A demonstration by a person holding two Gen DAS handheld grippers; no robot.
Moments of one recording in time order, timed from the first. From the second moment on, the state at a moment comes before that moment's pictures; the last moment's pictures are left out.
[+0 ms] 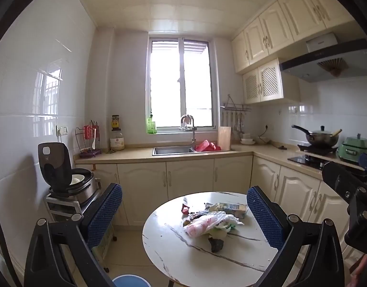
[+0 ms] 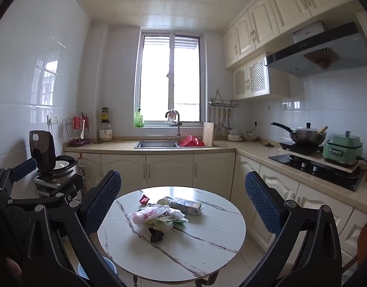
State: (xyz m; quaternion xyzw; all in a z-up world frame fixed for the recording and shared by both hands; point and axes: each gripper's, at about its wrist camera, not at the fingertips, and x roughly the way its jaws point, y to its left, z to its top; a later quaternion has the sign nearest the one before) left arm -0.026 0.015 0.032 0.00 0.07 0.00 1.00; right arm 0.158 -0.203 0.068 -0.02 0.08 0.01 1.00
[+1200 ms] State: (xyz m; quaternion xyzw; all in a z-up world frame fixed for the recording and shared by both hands) left arm -0.018 0.014 0.024 0.01 0.06 0.00 1.00; right arm 0.162 -0.202 0.068 -0.01 0.08 0.02 1.00
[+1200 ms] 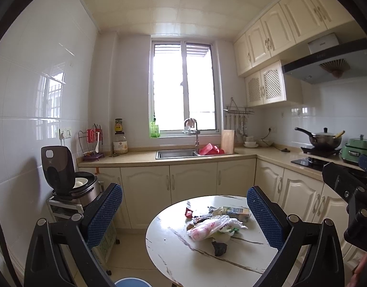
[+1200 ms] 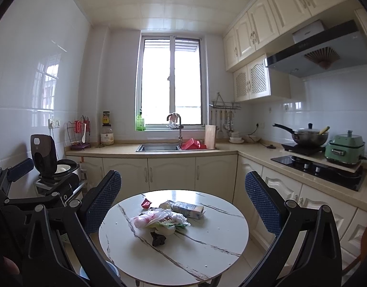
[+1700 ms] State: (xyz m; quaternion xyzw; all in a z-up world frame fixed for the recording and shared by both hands) left arm 0.025 0.000 0.014 0.02 0.08 0.00 1.00; right arm 0.190 -0.214 0.049 0.00 0.09 0.02 1.00
